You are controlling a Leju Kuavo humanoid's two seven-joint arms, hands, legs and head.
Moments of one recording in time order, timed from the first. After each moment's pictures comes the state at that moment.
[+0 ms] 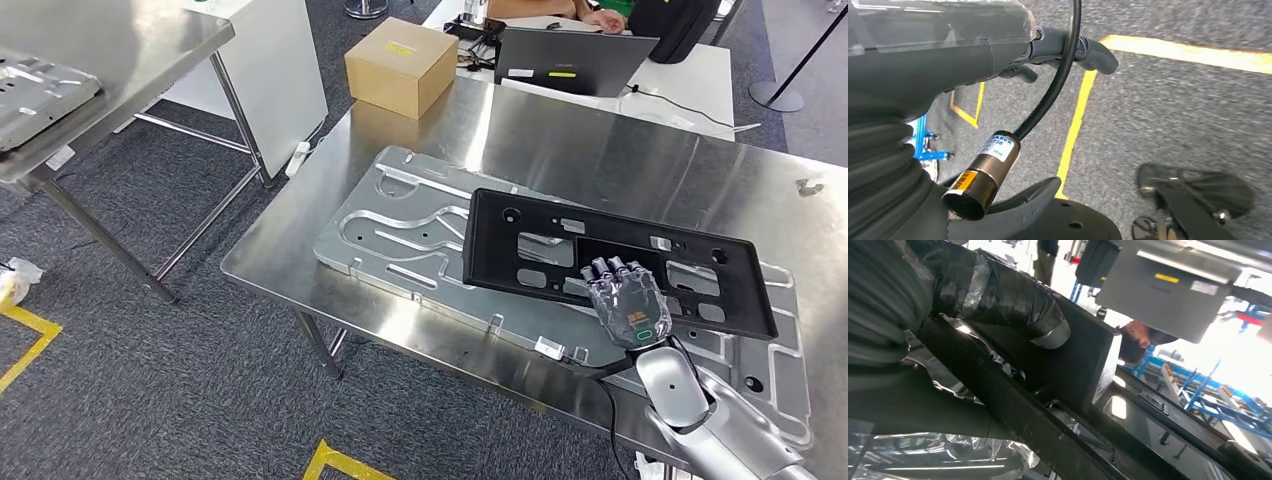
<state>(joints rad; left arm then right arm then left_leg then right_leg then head) -0.04 -0.14 -0.26 -0.16 0.05 0.43 0.17 -0.38 -0.55 0.69 -1.22 1.57 -0.54 0.43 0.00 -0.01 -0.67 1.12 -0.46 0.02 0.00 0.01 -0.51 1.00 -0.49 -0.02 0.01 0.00</state>
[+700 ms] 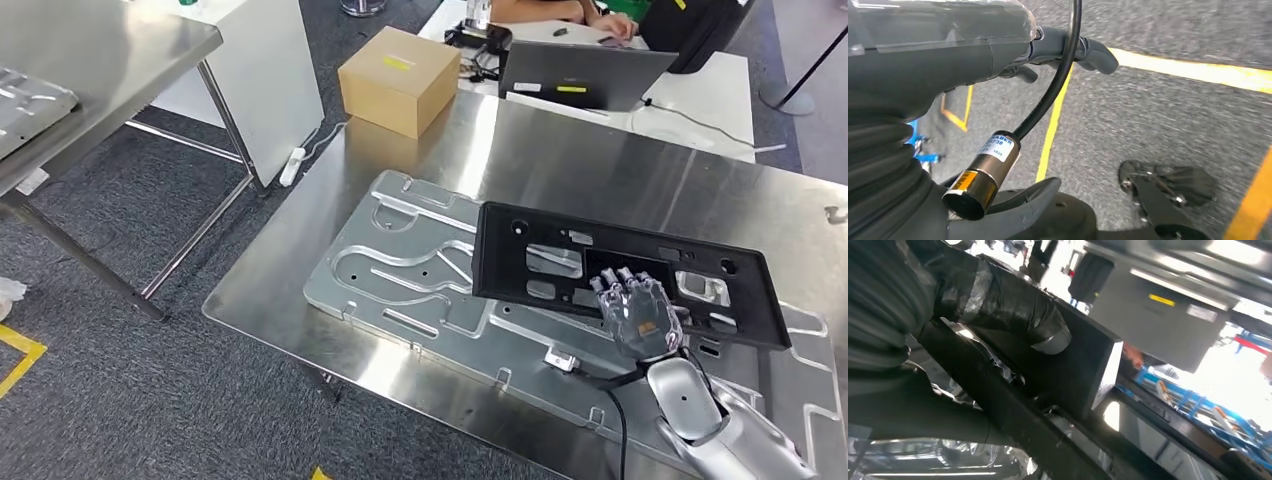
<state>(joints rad) -0.05 -0.14 -0.26 -0.16 0.04 0.42 0.13 -0.32 -0.58 0.65 -1.24 1.57 -0.54 0.41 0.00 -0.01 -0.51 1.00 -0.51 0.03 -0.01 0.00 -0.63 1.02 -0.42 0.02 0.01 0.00</state>
